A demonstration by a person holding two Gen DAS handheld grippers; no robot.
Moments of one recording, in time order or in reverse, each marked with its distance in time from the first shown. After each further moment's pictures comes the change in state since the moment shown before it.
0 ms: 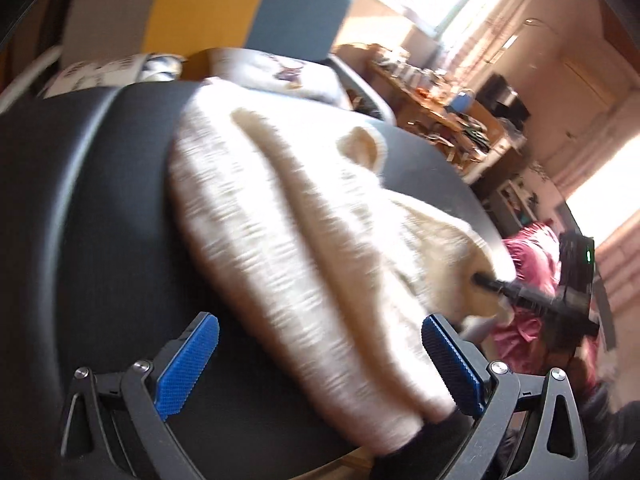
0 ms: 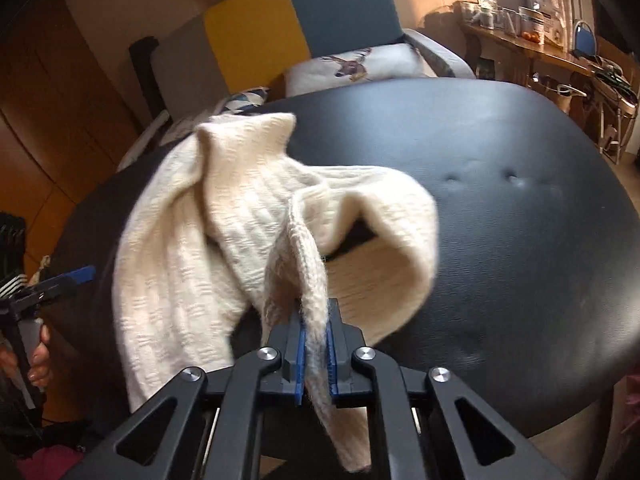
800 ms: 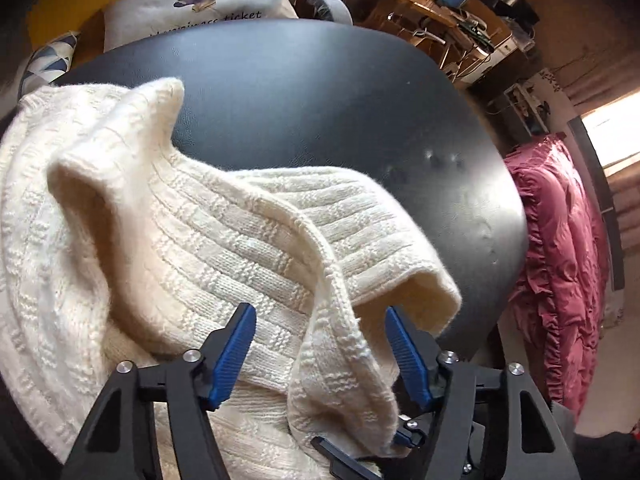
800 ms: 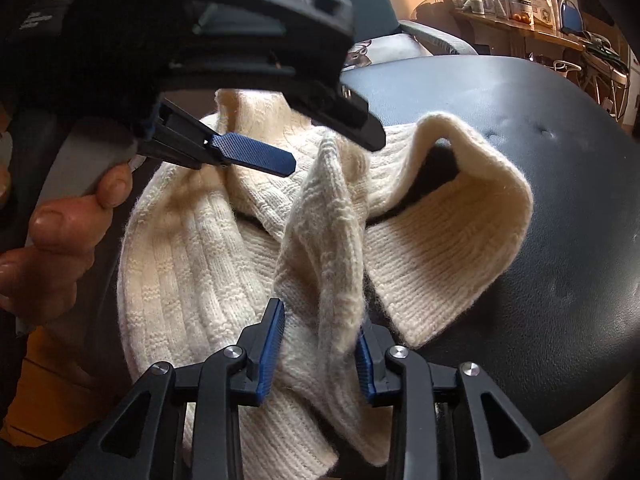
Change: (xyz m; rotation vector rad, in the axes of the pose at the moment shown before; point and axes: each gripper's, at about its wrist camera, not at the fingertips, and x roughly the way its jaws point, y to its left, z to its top) left arm 0.174 -0.129 0.090 0.142 0.404 0.084; right arm 0.038 0.024 -0.035 0.072 -0.008 -0.034
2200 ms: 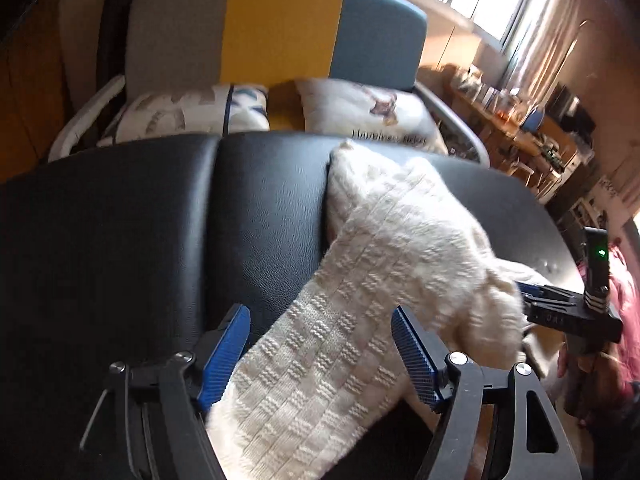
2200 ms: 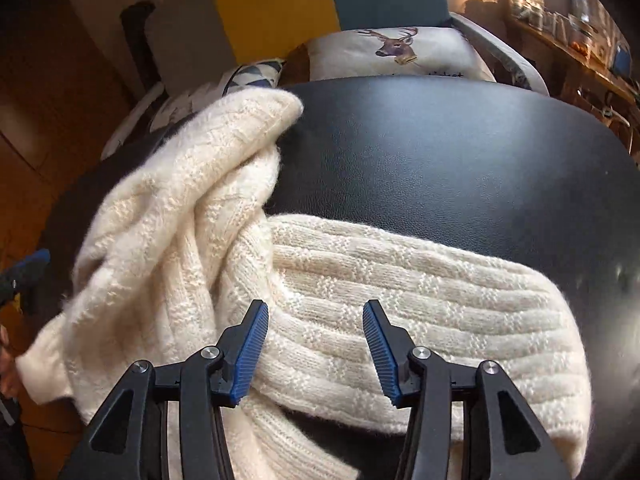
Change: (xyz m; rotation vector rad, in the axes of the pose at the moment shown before) left arm -0.141 0.239 -0.109 -0.208 -0.433 0.226; right arm 0.093 0.041 0.115 -0.169 0.171 -0.079
